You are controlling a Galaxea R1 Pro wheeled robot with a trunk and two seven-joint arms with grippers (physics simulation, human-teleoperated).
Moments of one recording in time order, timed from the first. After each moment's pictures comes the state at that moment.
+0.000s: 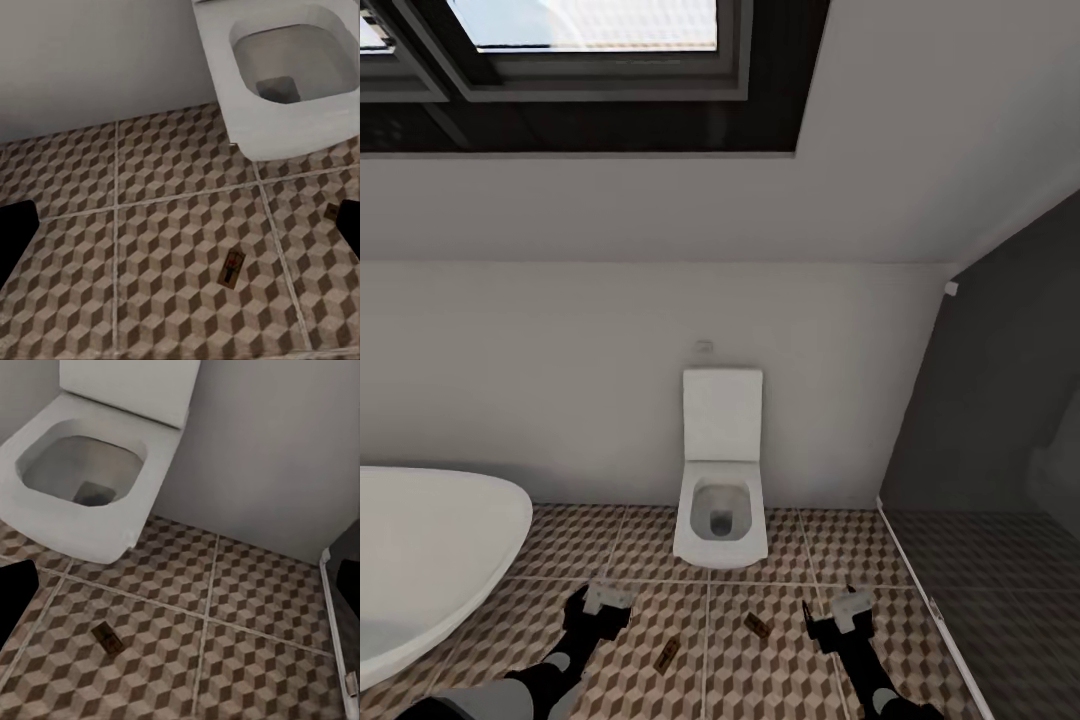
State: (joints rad) left arm -0.67 -0.01 -0.43 0.08 0.21 -0.50 0.07; right arm -0.56 0.00 0.22 -0.02 0.15 -0.67 -0.17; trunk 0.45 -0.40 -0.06
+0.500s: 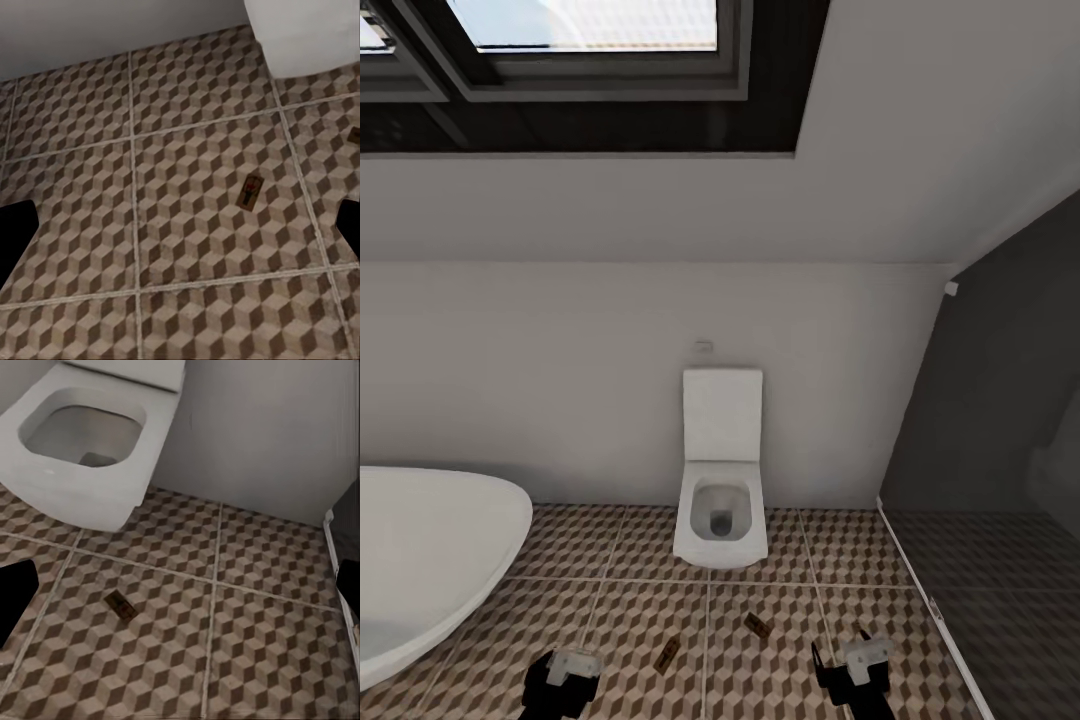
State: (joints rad) left arm -0.52 0.05 -0.43 0.08 0.21 -0.51 0.07; right arm -0.45 0.00 0.22 -0.01 0.09 -0.74 -0.18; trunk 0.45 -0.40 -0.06
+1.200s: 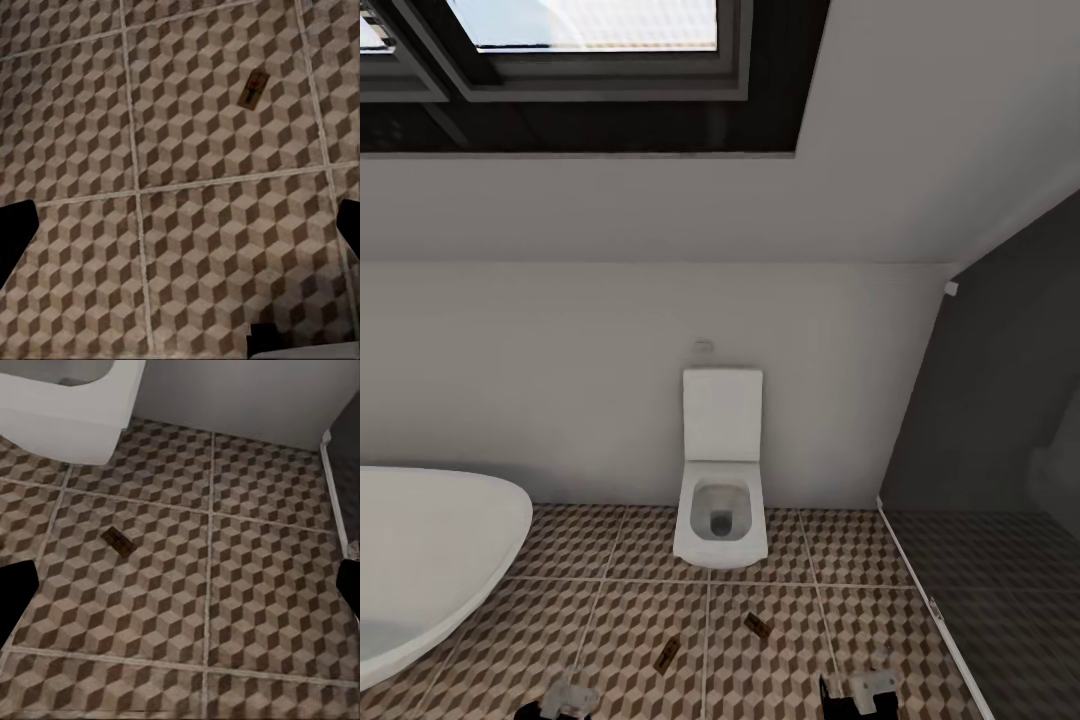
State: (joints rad) left arm -0.50 0.05 -0.42 0.08 0.22 -0.26 0.08; right arm -0.41 0.01 0.21 -0.01 0.00 -0.60 -0.18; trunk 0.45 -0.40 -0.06
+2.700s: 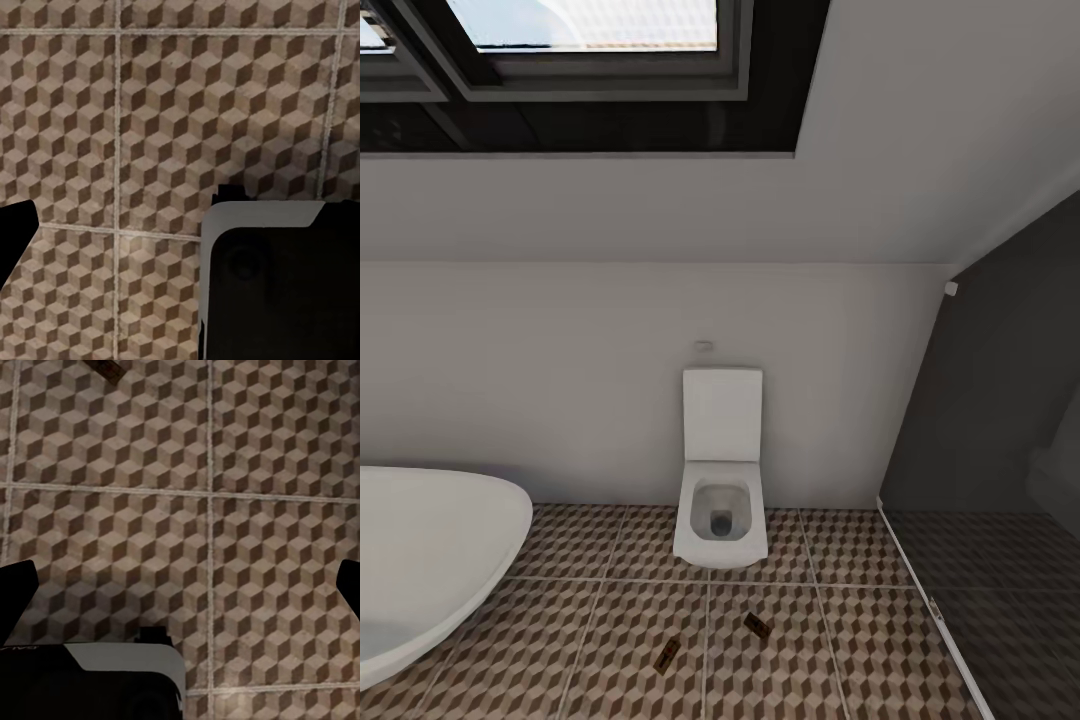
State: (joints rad) left arm -0.34 0.04 -0.42 0.07 0.41 -0.11 0.08; right arm -0.25 0.03 0.21 -0.02 -0.13 -0.37 -0.18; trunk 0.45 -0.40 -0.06
